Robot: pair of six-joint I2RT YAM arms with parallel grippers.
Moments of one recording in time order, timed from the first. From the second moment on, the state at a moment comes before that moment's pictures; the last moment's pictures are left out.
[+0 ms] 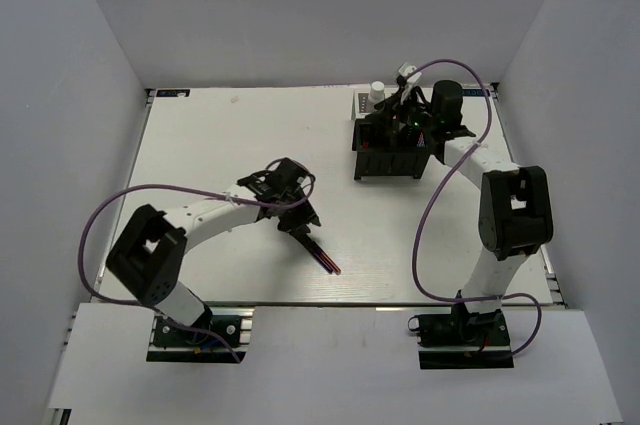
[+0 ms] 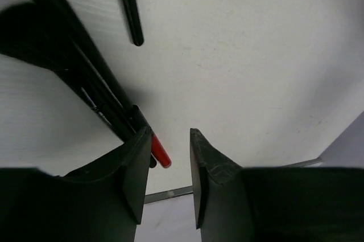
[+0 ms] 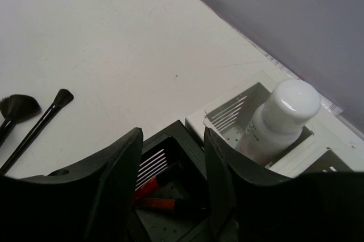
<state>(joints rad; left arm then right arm) -0.70 1.52 0.95 -0.47 0.06 -1.15 0.20 1.81 1.23 0.38 -0.79 -0.15</state>
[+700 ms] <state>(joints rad) -0.87 1.74 1.14 -0.73 -0.01 -1.28 0.10 1.44 0.90 0.58 -0.83 0.01</state>
